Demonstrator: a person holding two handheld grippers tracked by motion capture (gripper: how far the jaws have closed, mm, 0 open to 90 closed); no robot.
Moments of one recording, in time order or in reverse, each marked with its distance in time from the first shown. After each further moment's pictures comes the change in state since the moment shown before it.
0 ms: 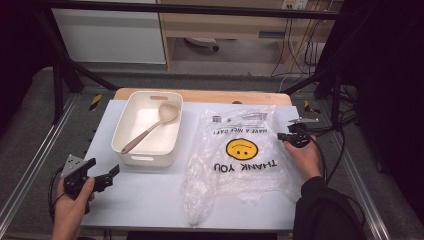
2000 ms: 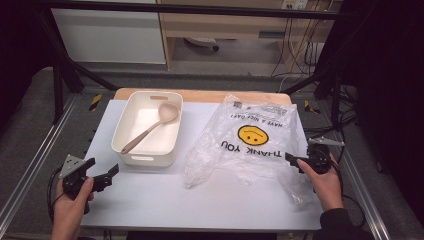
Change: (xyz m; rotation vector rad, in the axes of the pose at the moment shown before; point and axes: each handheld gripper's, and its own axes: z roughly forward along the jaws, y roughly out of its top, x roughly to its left) left arm 0.001 0.001 -0.002 -0.011 0.004 -0.003; right arm 0.010 -0.060 -0.089 -0.051 -0.035 0.073
